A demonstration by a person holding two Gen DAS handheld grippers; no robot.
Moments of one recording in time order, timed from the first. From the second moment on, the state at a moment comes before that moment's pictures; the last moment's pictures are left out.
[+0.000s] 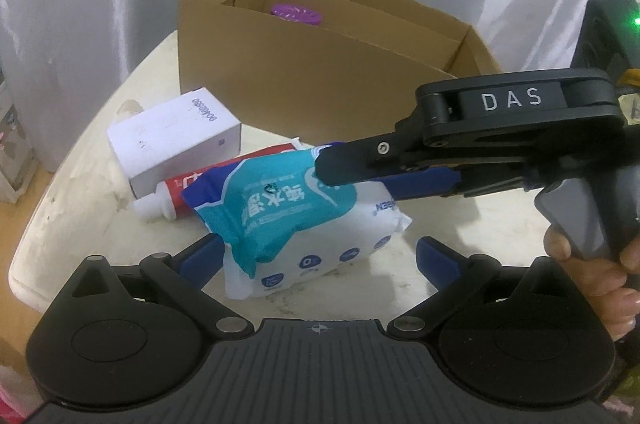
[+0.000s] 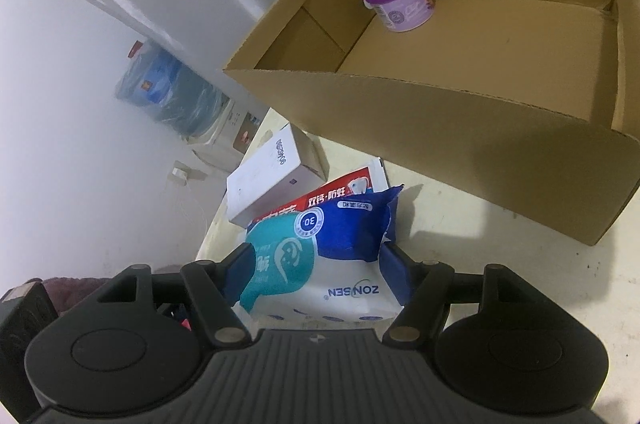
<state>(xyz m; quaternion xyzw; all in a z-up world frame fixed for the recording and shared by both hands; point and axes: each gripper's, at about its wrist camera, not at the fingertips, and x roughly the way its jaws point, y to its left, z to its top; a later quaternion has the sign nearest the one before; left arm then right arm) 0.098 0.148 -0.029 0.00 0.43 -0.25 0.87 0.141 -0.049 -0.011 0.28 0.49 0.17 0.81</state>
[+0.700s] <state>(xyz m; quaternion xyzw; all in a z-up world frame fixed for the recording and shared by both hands) 0.070 0.129 -0.021 0.01 0.43 -0.28 0.86 0.113 -0.056 -0.003 0.27 0.51 0.17 0.80</state>
